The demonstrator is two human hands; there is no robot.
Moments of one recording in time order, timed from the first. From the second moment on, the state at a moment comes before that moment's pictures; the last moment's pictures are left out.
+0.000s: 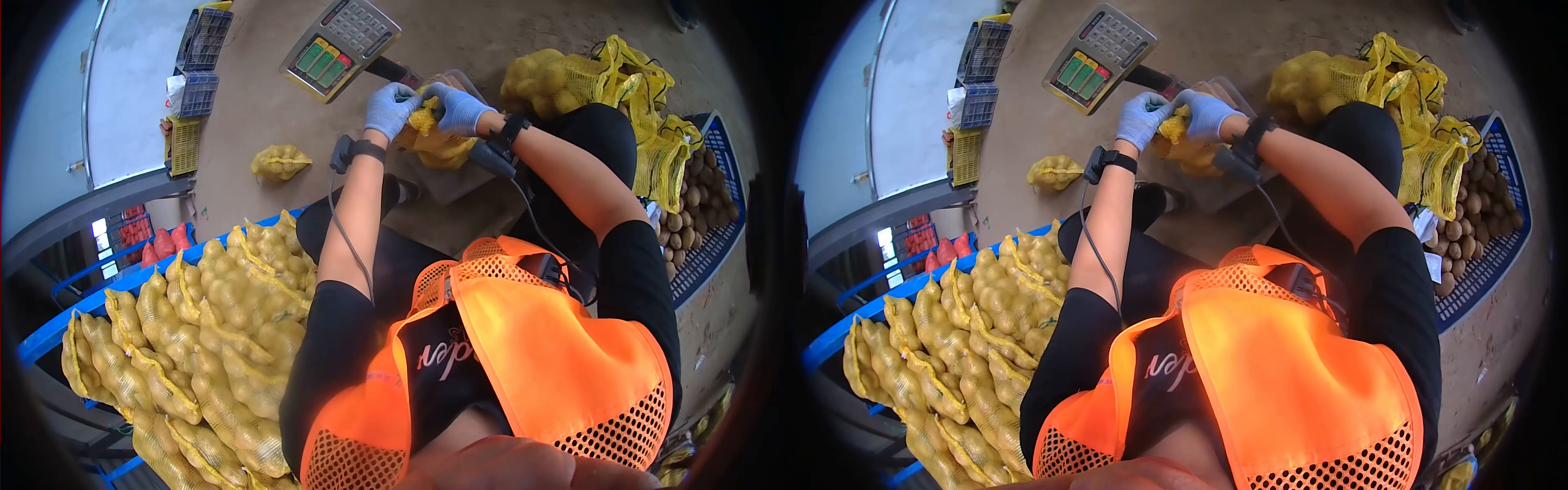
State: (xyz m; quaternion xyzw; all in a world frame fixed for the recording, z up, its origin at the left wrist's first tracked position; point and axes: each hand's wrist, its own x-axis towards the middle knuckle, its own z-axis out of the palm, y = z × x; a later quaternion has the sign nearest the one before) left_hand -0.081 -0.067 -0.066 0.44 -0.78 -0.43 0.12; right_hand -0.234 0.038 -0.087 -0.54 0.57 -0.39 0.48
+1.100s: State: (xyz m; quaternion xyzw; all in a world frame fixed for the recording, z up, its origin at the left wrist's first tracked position) left_hand -0.097 0.026 -0.067 0.40 -0.15 -0.86 0.27; right_hand -0.210 0.046 -0.064 -0.28 0.66 -0.45 0.53
